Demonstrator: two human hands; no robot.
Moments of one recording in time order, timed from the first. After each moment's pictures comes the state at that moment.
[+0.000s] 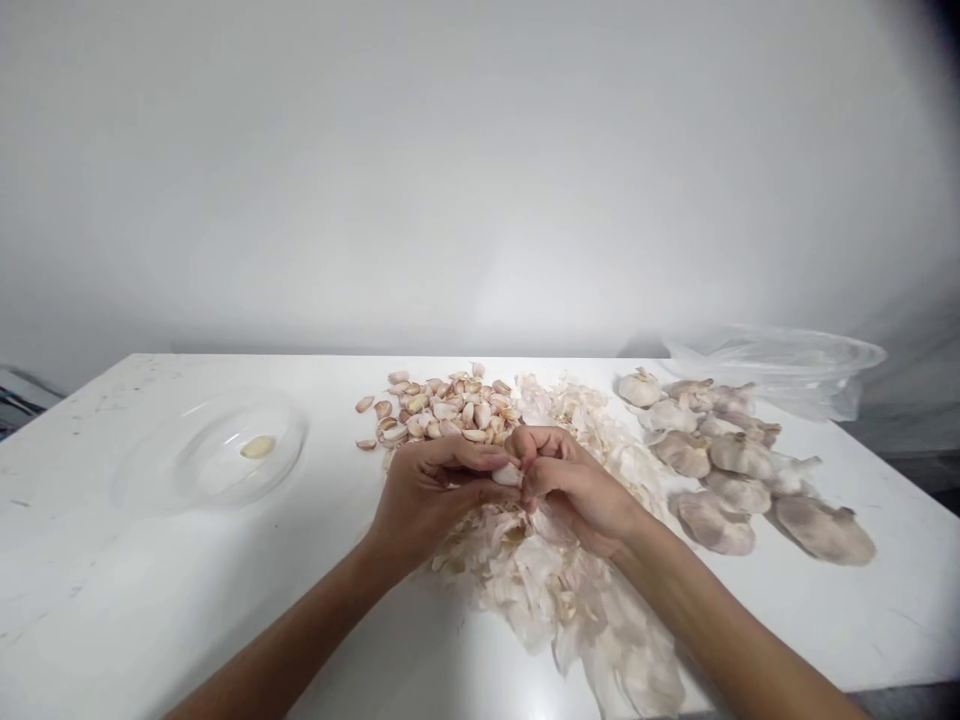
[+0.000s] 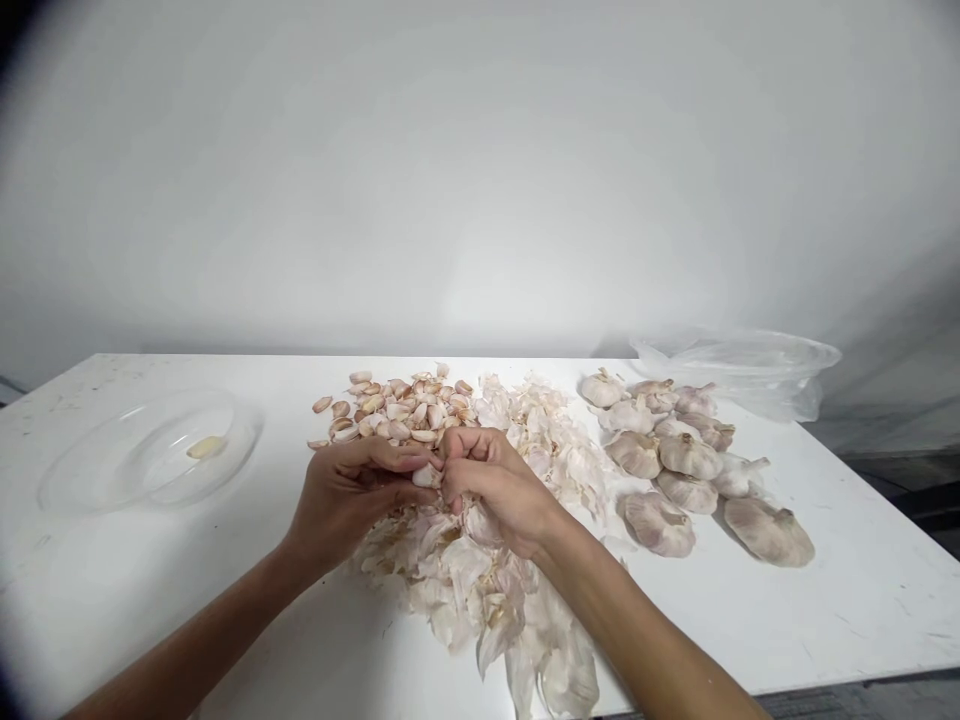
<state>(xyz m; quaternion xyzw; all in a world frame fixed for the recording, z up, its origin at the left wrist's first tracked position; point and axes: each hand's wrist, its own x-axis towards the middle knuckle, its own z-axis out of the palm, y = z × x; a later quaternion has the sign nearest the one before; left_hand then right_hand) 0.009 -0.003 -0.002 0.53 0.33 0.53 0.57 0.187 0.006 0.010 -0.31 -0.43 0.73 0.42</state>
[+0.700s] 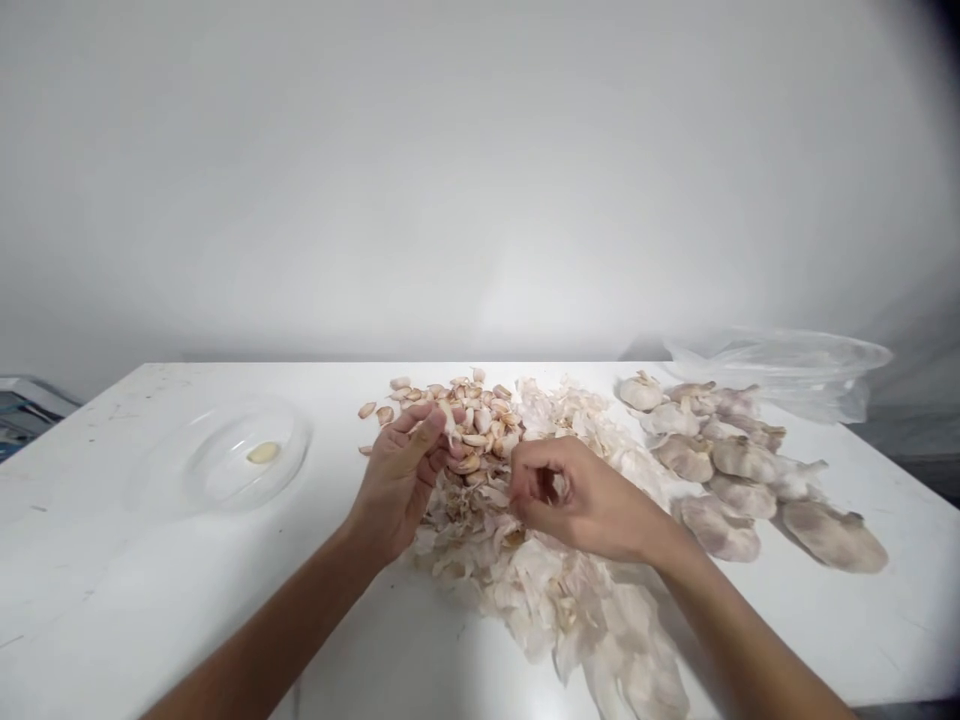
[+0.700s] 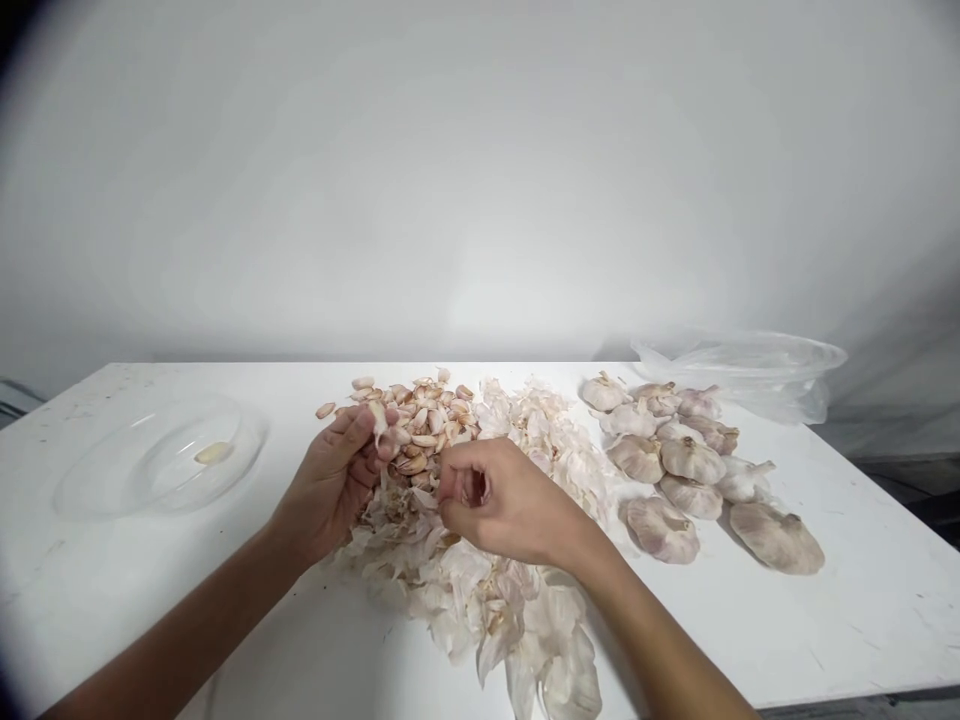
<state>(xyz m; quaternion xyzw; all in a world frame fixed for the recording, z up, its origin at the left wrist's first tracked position) -0.004 0.017 0.007 0.30 0.36 0.60 0.65 0.208 0.002 0.032 -0.40 -0.74 0.47 0.25</state>
